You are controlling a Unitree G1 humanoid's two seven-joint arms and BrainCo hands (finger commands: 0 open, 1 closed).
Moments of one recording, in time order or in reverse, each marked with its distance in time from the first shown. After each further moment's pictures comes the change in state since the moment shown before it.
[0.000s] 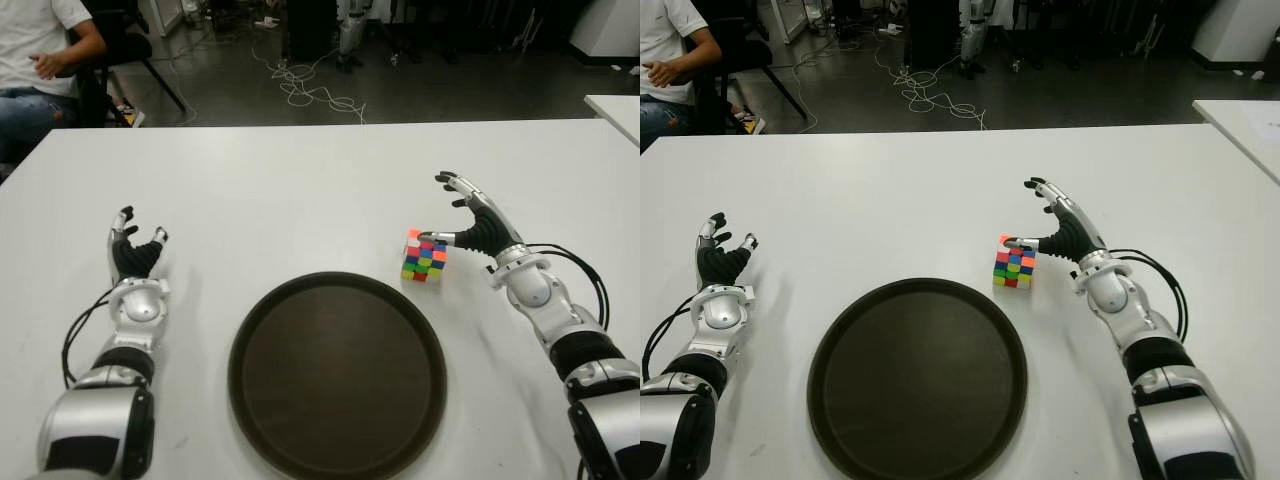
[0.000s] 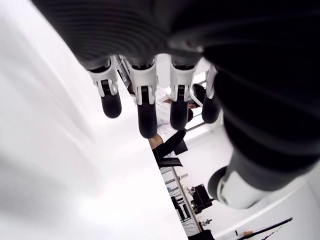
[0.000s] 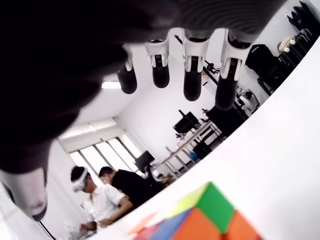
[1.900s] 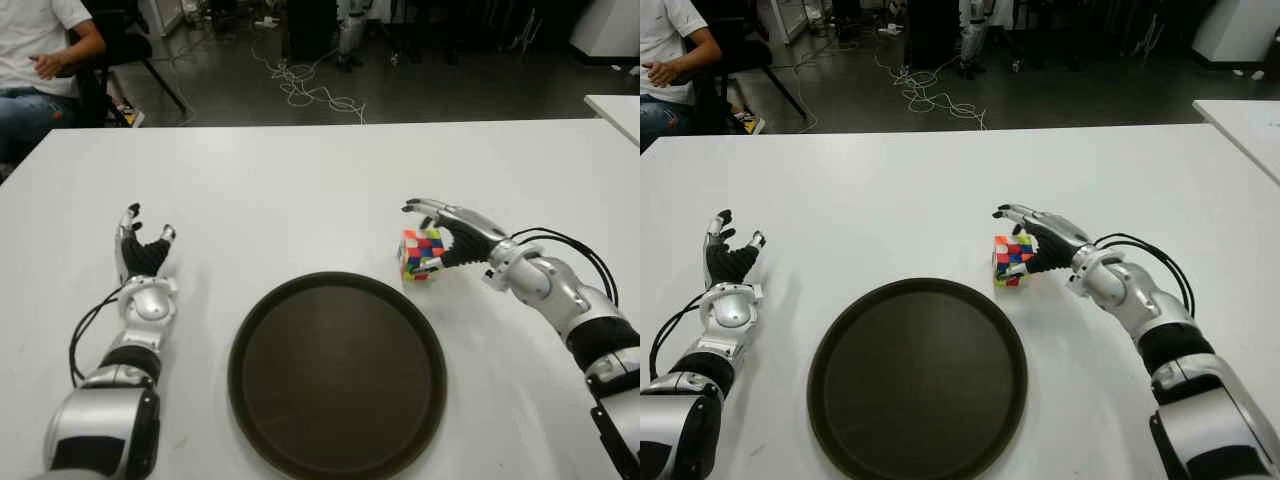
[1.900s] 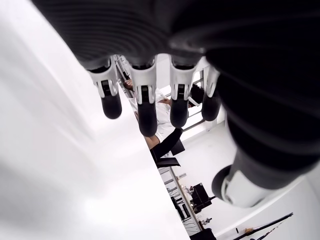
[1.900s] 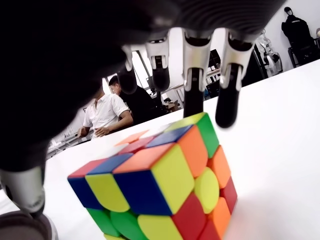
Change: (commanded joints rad) left arm -0.001 -0.017 -0.020 -0.017 0.021 0.012 0.032; right arm -0.034 -0.096 0.177 -0.133 -0.182 0.027 0.145
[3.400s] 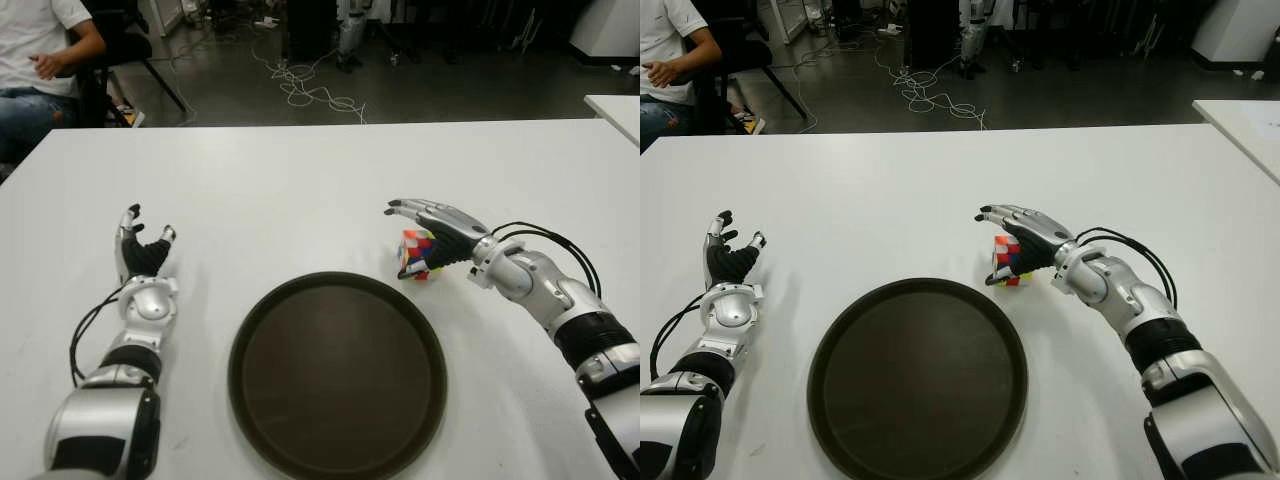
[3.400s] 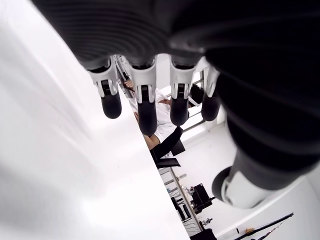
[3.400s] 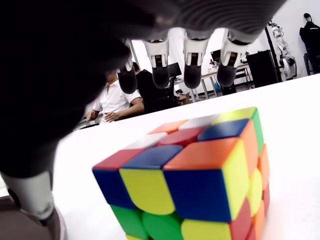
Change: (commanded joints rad) left arm 0.001 0.004 0.007 0.003 -0.003 0.004 -0.001; right arm -0.017 0.029 0.048 -0.042 -0.034 0.041 0.004
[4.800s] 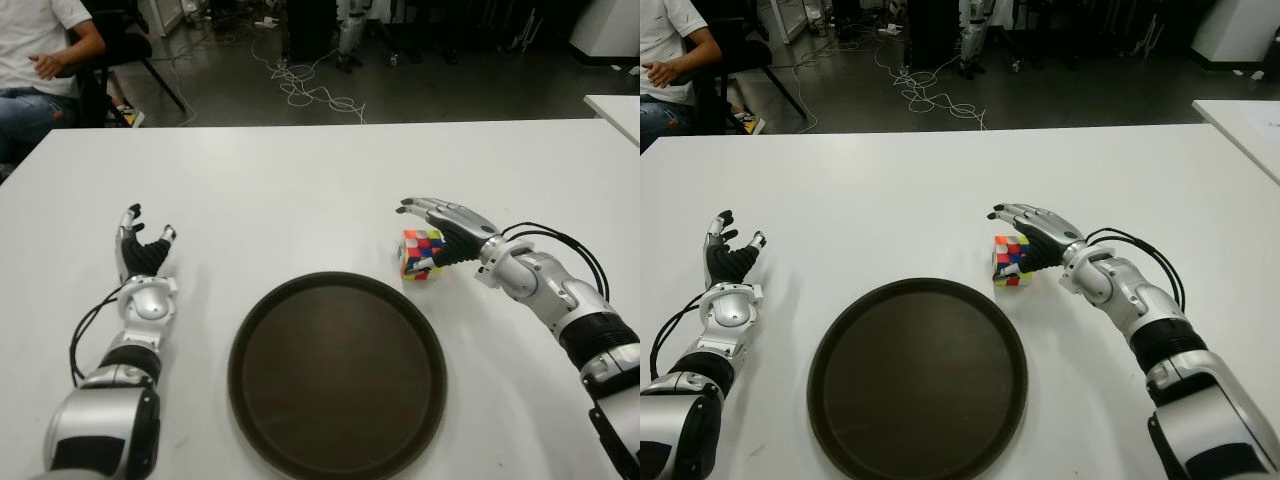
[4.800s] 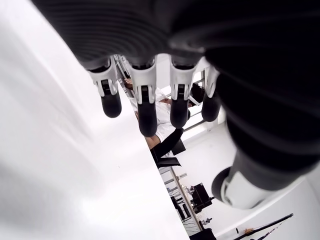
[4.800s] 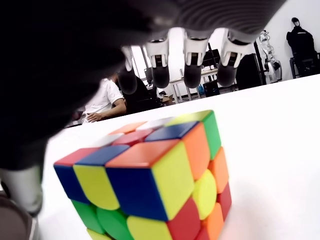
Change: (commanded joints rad) left arm 0.004 0.009 0.004 -0.002 0.005 -0.005 -0.017; right arm 0.012 -0.024 -0.008 0.005 -0.008 0.038 -0.027
